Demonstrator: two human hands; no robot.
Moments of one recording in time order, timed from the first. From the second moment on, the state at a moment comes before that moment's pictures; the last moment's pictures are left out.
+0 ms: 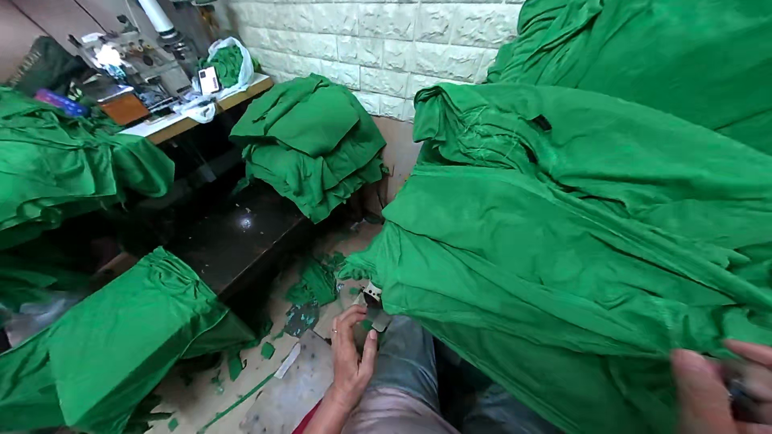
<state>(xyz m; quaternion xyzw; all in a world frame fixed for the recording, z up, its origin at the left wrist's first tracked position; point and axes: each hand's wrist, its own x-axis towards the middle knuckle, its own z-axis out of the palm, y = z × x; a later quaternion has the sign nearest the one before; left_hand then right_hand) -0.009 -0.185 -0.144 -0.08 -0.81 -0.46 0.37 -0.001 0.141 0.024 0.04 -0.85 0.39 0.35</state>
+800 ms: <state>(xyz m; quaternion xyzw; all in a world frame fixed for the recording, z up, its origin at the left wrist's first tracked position) 0.005 -0.169 -0.119 -0.12 -0.83 -0.41 0.36 -0.031 0.017 -0.064 0.35 -0.86 0.20 0.32</state>
